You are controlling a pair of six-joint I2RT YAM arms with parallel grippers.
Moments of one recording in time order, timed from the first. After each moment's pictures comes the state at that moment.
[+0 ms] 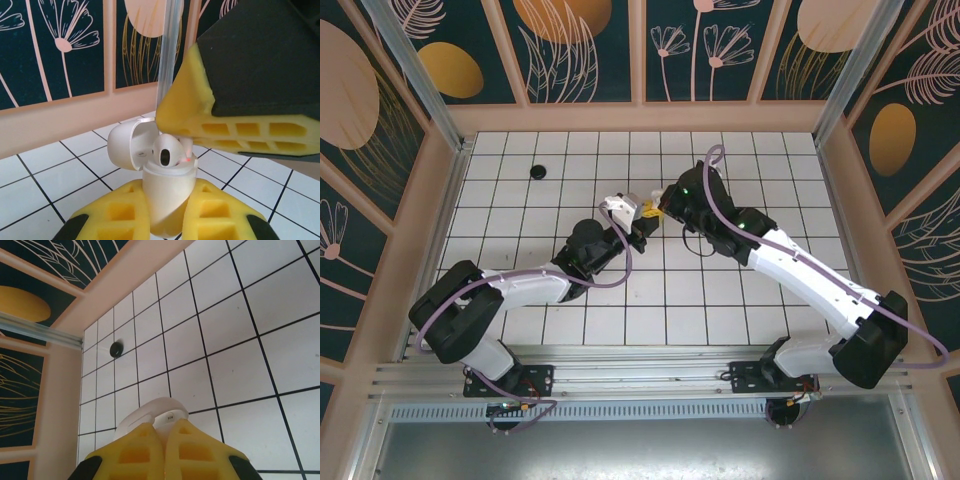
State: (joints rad) left arm -0.80 1.56 0.70 0.92 0.07 -0.12; right arm 0.76 1.31 1.21 -0.45 0.20 1.04
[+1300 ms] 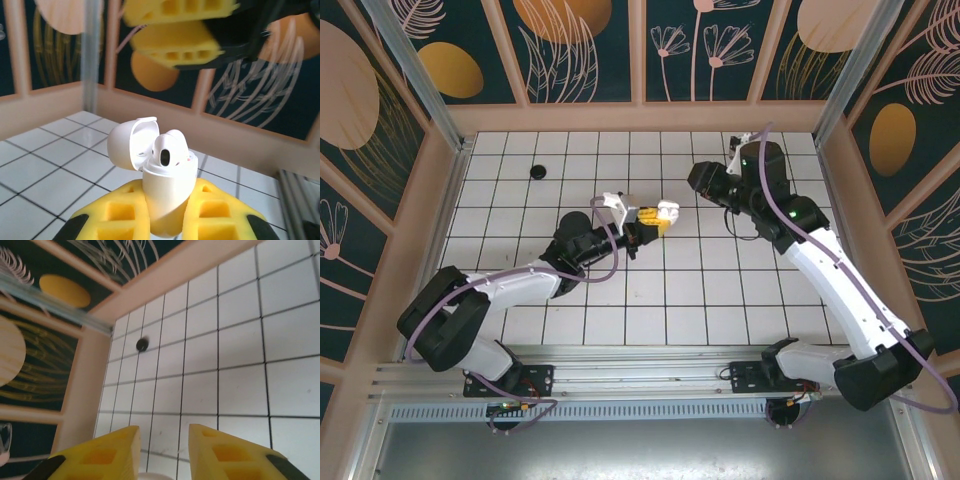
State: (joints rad) left arm -0.73 1.49 0.70 0.87 0.50 -0.22; right arm 0.48 1.20 1.28 -0.54 -0.22 0.78
